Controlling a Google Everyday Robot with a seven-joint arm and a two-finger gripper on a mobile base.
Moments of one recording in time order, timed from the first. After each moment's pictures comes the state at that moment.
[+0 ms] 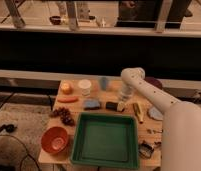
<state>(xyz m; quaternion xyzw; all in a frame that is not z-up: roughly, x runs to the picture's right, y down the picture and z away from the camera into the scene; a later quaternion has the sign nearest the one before) 0.139 0.104 0.918 -0.38 -0.07 0.10 0.92</state>
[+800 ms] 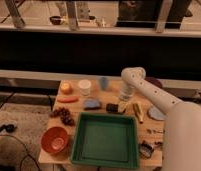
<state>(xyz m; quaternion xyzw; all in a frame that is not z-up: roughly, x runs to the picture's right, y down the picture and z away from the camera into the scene) 0.146 0.104 0.910 -0.38 -0.06 0.09 0.92</state>
